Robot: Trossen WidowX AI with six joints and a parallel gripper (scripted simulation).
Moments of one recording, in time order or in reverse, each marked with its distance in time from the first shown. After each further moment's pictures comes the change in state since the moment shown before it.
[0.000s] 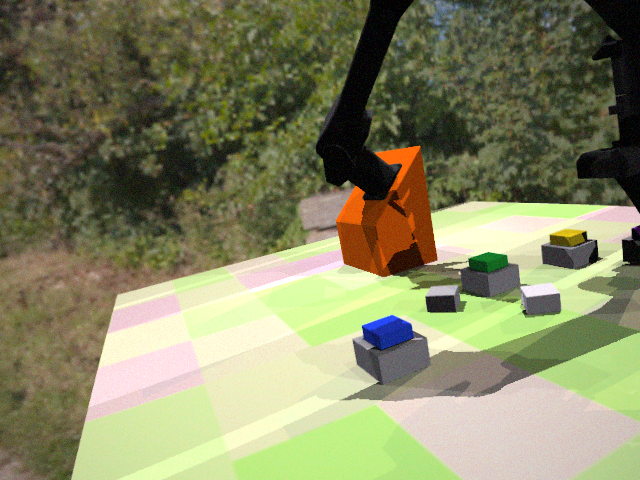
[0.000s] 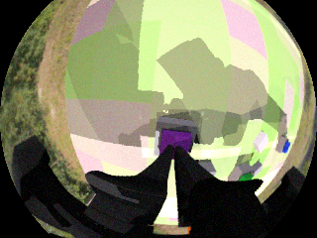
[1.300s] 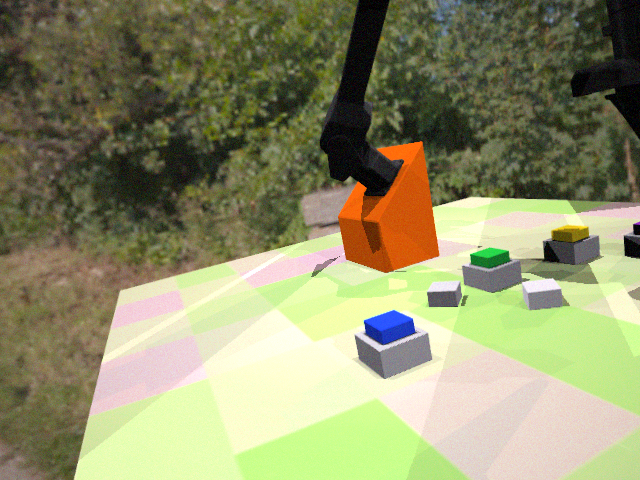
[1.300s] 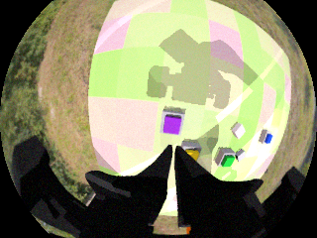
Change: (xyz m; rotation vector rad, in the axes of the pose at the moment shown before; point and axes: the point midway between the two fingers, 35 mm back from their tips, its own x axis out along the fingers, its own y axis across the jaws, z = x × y) arm -0.085 0.002 0.001 -0.014 -0.019 0.002
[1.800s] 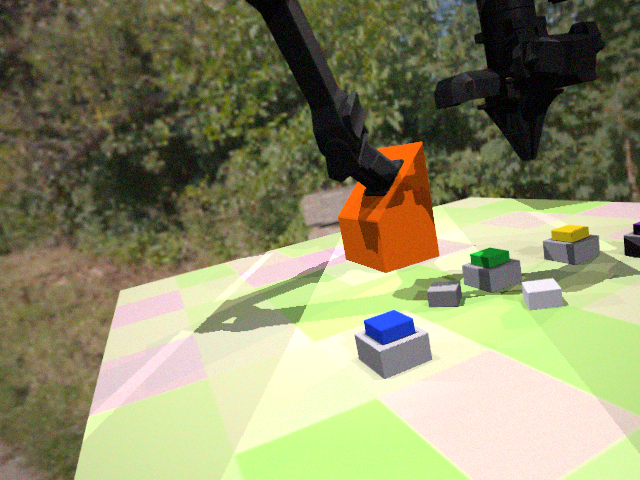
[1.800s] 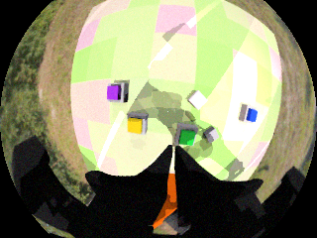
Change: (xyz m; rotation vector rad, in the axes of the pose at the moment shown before) arm -0.015 -0.144 -0.053 0.013 0.021 -0.003
